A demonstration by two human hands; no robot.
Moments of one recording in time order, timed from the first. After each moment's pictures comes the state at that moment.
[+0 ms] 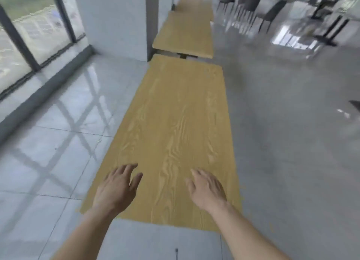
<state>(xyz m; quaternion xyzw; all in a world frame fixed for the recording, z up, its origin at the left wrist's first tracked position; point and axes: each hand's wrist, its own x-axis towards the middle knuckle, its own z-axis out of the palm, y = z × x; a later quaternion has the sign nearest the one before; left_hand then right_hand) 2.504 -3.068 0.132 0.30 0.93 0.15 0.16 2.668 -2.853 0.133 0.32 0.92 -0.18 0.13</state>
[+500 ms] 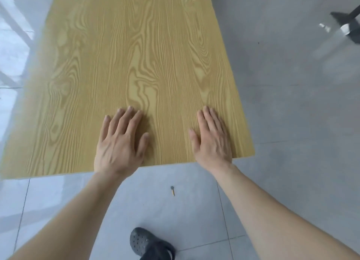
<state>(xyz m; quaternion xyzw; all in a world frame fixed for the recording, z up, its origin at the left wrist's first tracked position) 2.566 -3.027 -0.057 0.47 0.87 0.16 0.06 2.752 -2.857 -0.062 0.40 0.91 -0.10 -0.05</state>
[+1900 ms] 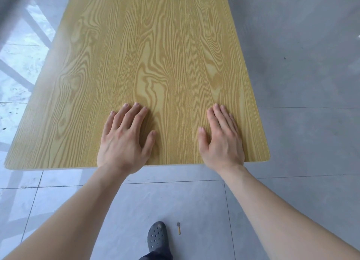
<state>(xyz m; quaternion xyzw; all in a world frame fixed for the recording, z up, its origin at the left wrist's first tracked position) 2.462 -2.889 -0.059 0.45 0.88 0.15 0.02 2.643 -2.712 -0.075 0.37 0.91 -0.09 -0.14</state>
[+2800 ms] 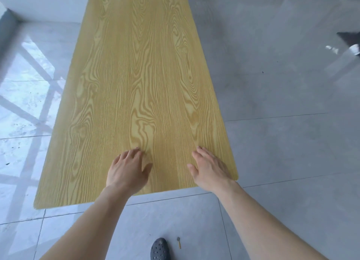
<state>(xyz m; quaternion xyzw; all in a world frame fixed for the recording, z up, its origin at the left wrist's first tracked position) 2.450 -2.850 0.016 0.43 0.88 0.02 0.20 2.642 -2.690 0.024 0.37 0.89 -0.20 0.17</state>
